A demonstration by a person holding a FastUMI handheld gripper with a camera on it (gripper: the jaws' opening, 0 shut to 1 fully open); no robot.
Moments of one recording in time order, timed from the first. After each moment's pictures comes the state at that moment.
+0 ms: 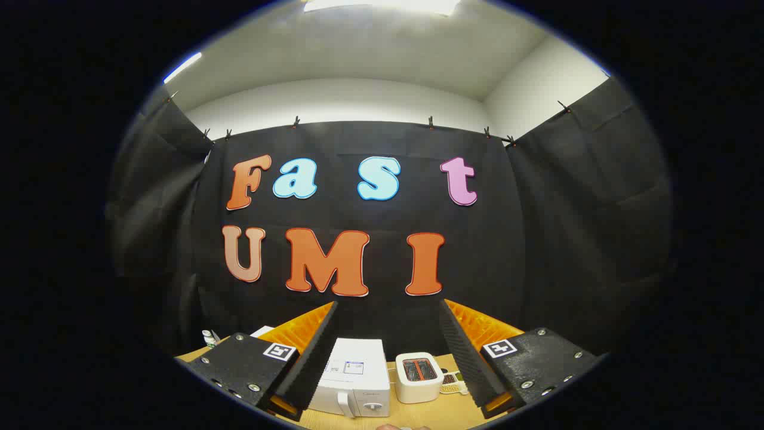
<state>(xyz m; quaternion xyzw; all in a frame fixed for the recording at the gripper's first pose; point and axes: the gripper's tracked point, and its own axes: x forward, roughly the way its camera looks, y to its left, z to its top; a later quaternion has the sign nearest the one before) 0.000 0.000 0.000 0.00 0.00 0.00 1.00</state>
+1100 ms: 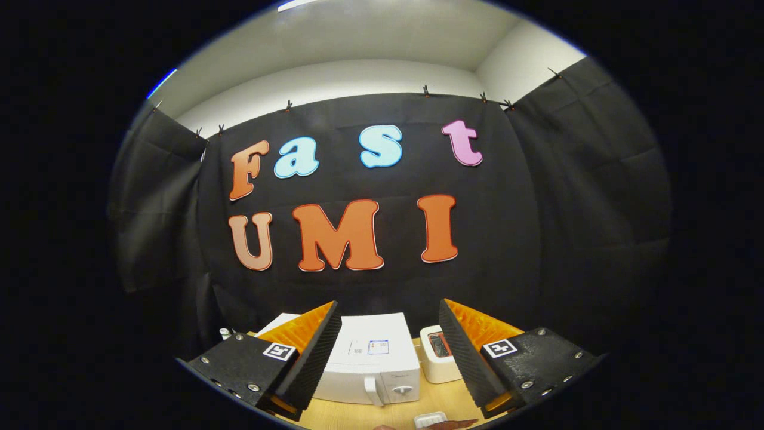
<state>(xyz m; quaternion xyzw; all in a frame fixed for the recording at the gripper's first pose) 0.004 0.033 -0.076 0.06 0.08 0.02 0.99</state>
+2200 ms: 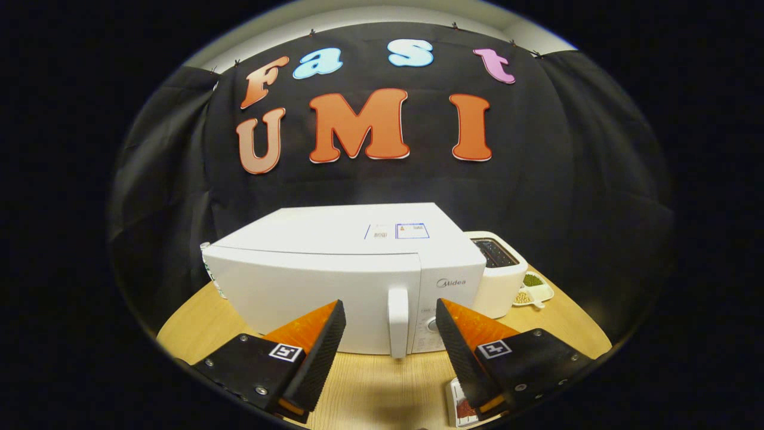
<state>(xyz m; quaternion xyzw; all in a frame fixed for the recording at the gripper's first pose) 0.002 0.104 -0.324 0.00 0.25 0.06 0.97</state>
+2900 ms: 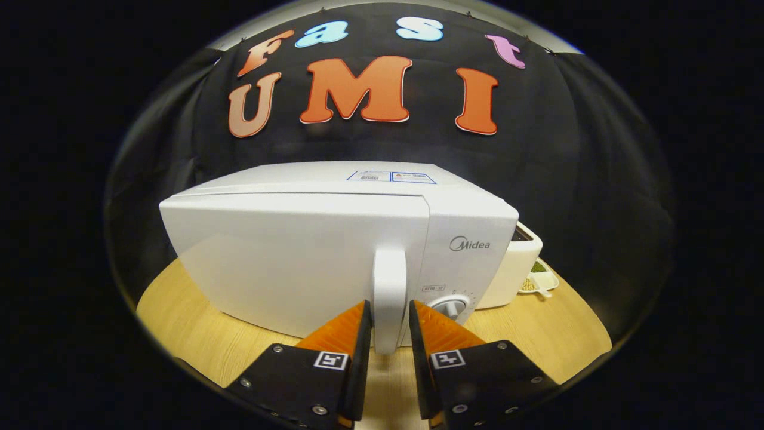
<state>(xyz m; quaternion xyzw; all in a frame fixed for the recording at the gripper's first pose) 0.026 0.099 -0.388 -0.02 0.29 0.04 0.96</state>
